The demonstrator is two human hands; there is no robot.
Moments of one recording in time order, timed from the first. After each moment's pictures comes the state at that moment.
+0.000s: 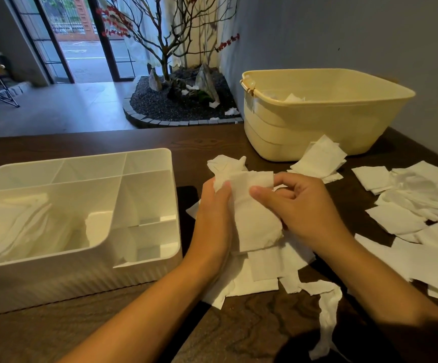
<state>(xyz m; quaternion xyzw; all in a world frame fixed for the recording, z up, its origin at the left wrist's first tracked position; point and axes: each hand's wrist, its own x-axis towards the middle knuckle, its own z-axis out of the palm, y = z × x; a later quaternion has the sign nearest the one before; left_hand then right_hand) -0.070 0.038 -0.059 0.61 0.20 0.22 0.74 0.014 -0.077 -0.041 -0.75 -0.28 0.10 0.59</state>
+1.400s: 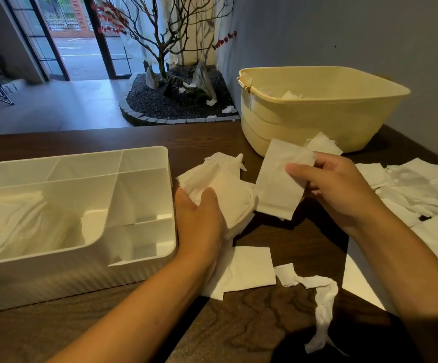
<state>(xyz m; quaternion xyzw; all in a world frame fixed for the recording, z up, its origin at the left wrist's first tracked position) -0.066 0.041 -0.064 0.57 0.31 0.34 0.68 0.045 -0.103 -0.015 -0.70 -0.18 0.18 0.67</state>
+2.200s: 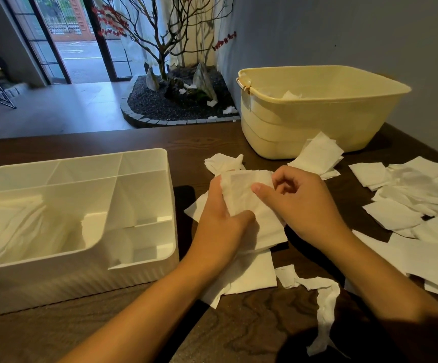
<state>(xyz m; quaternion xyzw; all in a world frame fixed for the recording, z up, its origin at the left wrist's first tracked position) -0.075 0.038 -0.068 0.71 0.12 0.18 0.67 0.024 -0.081 -0.044 -0.80 -0.30 0.00 0.51</state>
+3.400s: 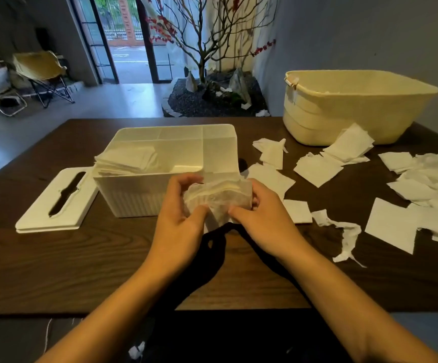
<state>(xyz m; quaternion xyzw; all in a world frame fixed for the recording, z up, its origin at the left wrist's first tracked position) -0.254 0.071 -0.061 0.72 0.16 0.36 0.58 -0.137 -0.035 -0.058 -0.70 -0.36 0.19 0.59</state>
